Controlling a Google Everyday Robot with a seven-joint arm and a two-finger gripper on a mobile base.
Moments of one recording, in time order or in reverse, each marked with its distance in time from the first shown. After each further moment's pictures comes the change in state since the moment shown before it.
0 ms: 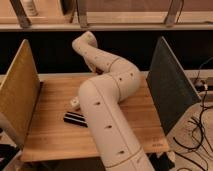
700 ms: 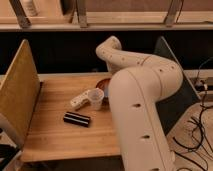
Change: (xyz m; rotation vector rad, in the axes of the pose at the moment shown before) arm 0.146 -0.044 0.006 0.008 0.120 0.292
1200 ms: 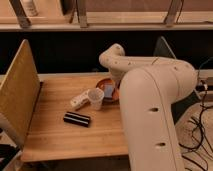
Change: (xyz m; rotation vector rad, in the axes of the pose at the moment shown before) arm 0.034 0.013 0.007 -0.026 0.020 0.030
